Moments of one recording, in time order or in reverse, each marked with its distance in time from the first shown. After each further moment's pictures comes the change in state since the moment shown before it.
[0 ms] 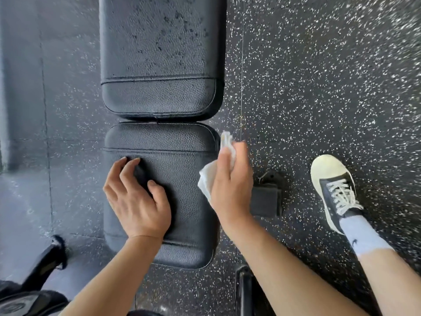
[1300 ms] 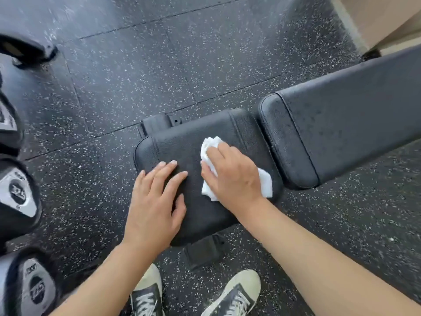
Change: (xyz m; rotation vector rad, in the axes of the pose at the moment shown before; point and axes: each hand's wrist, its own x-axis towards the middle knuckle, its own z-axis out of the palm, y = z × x) left_hand -0.128 0.026 -0.012 -0.113 0.106 -0.528; right_hand 0.009 -0.073 0.067 -0.777 -0.843 -1.768
